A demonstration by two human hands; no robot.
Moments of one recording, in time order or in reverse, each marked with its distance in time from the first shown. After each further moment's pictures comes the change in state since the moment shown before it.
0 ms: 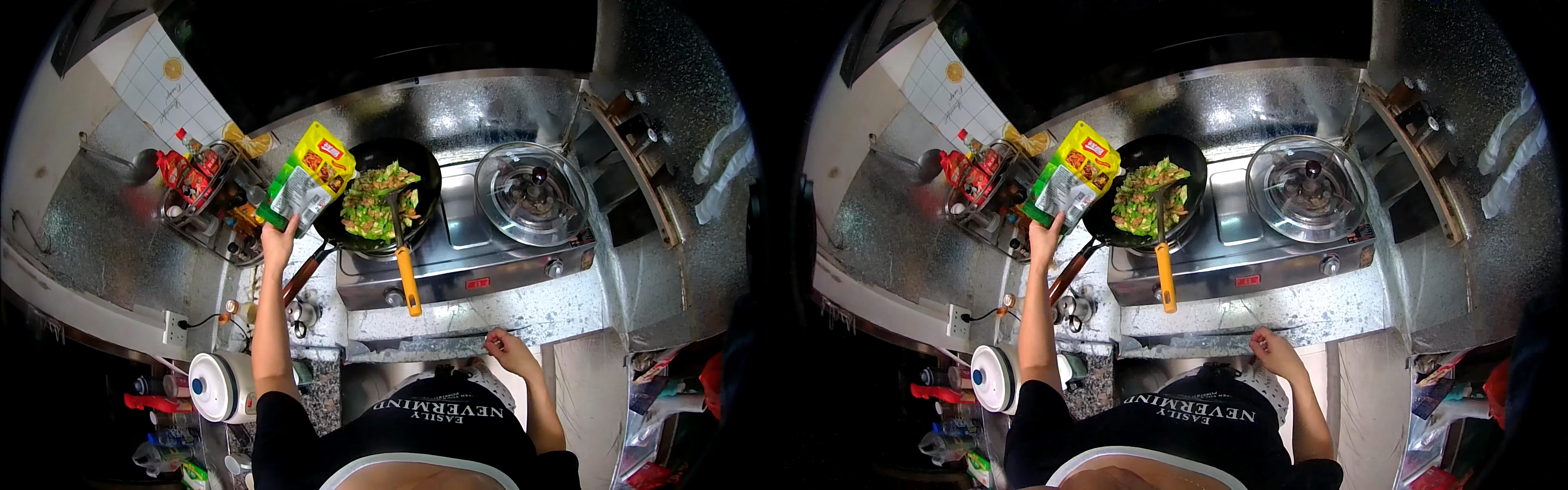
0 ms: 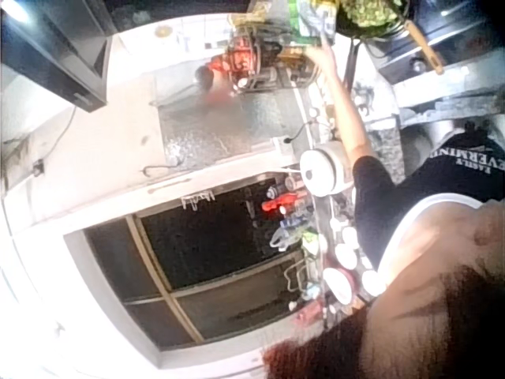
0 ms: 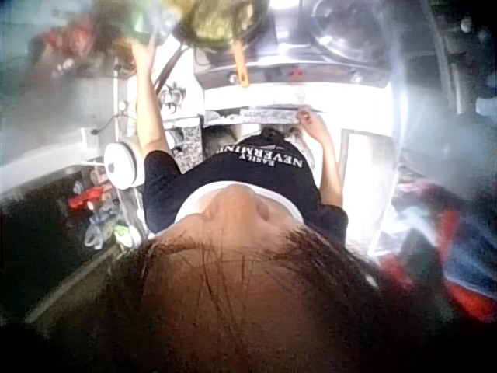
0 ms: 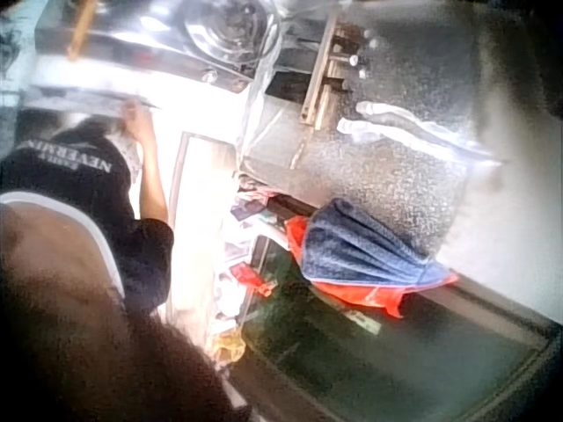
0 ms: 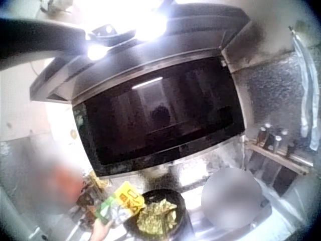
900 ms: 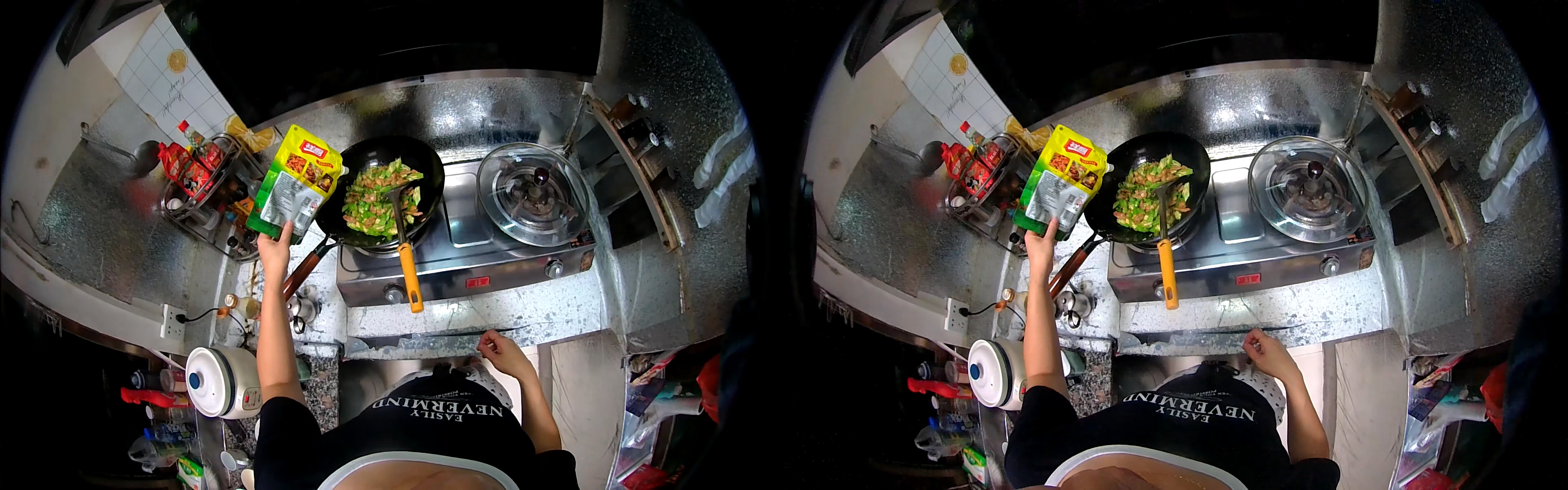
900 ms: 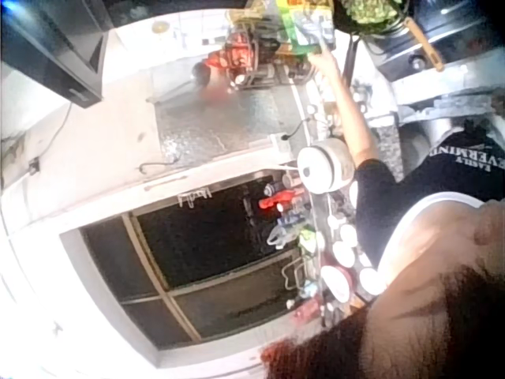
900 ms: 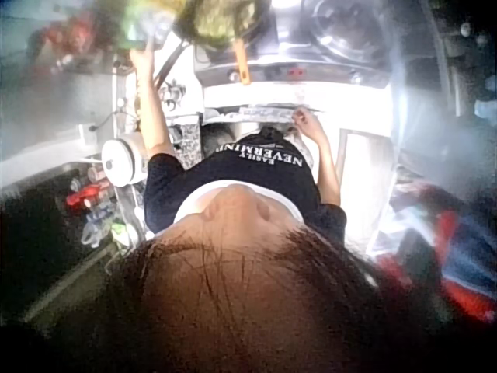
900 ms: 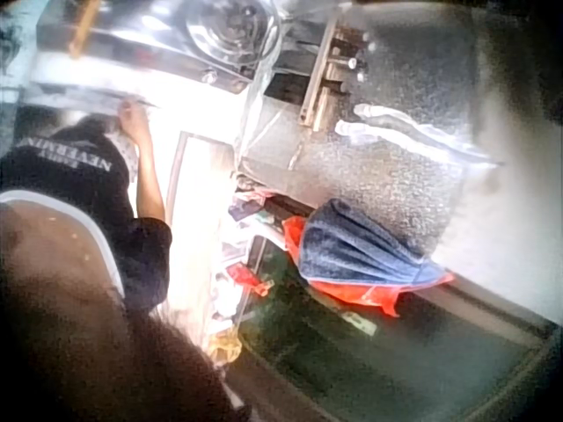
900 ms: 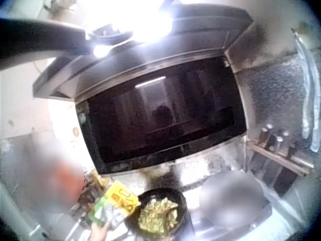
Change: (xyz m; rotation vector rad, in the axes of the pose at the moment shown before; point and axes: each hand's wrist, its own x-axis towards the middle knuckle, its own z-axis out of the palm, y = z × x) left_hand -0.023 -0.012 -0.013 -0.431 0.083 -0.179; right_hand -0.001 -0.005 0.012 -0.002 -0.064 0.008
